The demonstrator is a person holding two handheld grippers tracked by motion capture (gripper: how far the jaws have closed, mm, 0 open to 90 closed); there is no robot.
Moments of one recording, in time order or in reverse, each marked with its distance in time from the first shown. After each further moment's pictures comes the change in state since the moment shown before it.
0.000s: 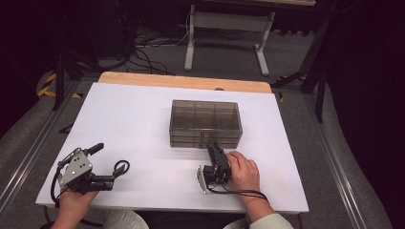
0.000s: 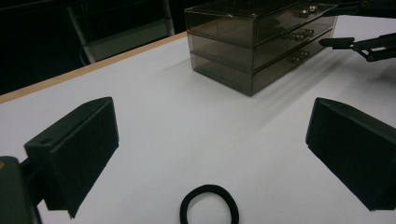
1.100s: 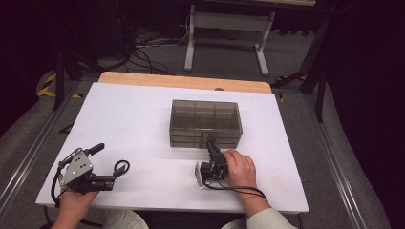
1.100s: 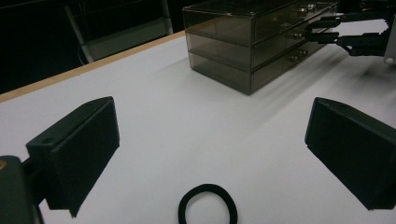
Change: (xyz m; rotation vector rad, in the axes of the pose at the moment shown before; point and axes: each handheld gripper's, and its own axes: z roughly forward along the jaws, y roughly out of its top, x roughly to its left) left arm -0.001 0.000 0.001 0.003 -0.003 0.001; right arm 0.006 0.004 0.014 0.020 -0.004 0.001
